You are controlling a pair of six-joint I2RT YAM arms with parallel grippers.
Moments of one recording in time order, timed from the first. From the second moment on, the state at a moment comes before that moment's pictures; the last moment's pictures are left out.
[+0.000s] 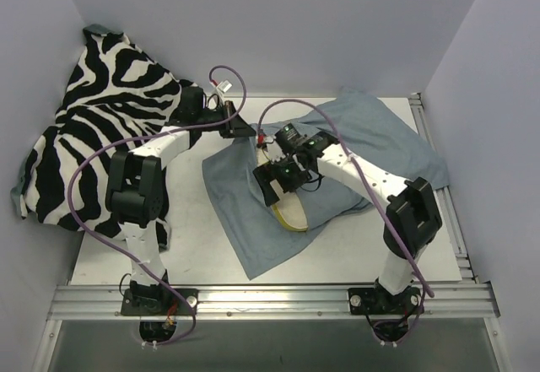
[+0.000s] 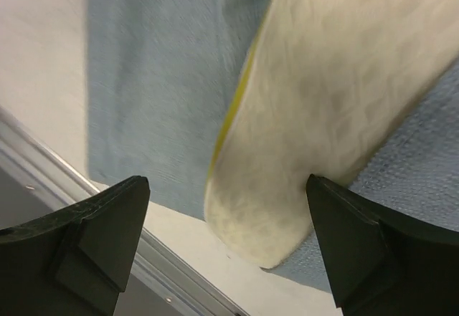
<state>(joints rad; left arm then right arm) -0.22 2.00 1.47 0.06 0.94 -0.60 0.67 1.75 1.48 -0.82 -0.28 0.08</state>
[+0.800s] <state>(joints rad) -0.18 1.39 1.03 -0.26 0.77 -0.03 0.36 1.94 1.45 -0.63 -0.83 0.30</state>
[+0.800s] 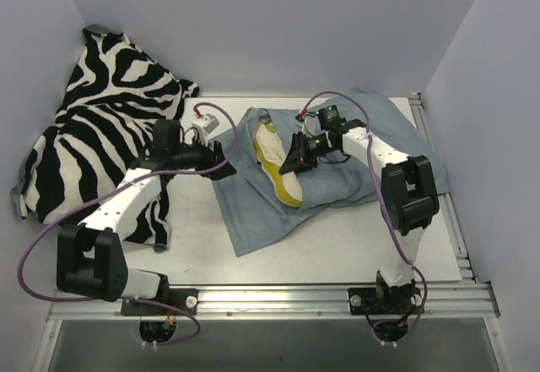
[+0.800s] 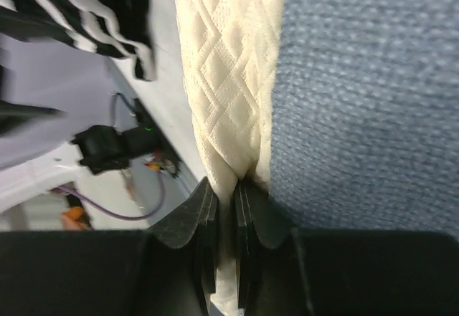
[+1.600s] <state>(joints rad) -0.40 1.79 1.02 0.17 0.35 -0.60 0.30 1.94 1.06 0.63 -1.06 1.48</state>
